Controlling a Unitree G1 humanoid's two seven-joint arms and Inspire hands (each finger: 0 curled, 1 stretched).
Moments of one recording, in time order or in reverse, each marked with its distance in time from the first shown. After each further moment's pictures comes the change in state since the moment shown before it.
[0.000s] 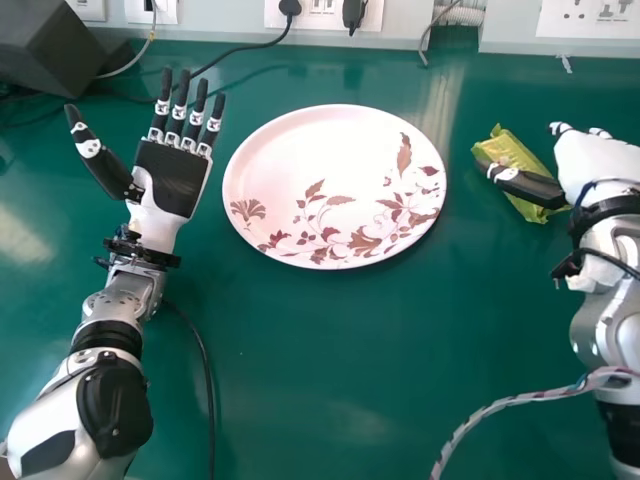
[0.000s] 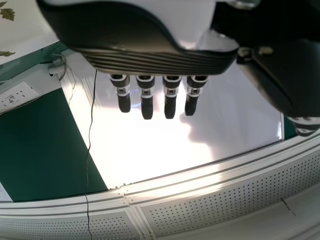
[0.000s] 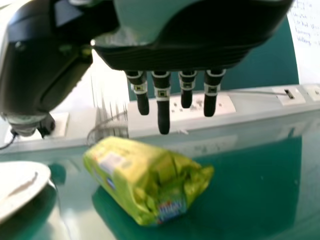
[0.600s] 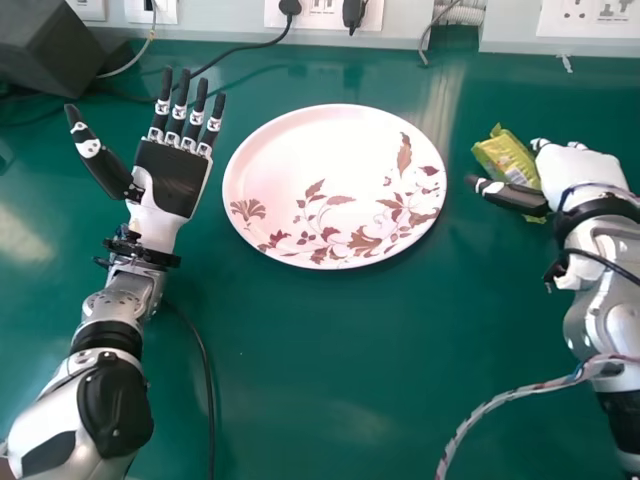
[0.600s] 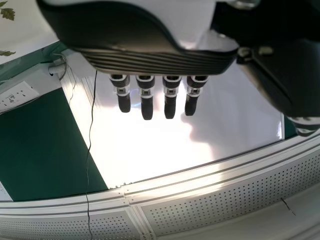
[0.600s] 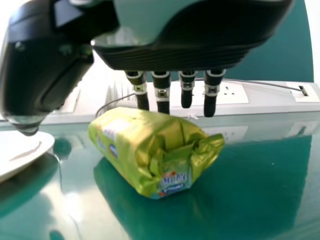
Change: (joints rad) left arm 0.008 -0.005 0.000 -0.022 -0.002 0.015 0.000; right arm -0.028 -0.068 0.112 0.092 0.043 -0.024 -0.046
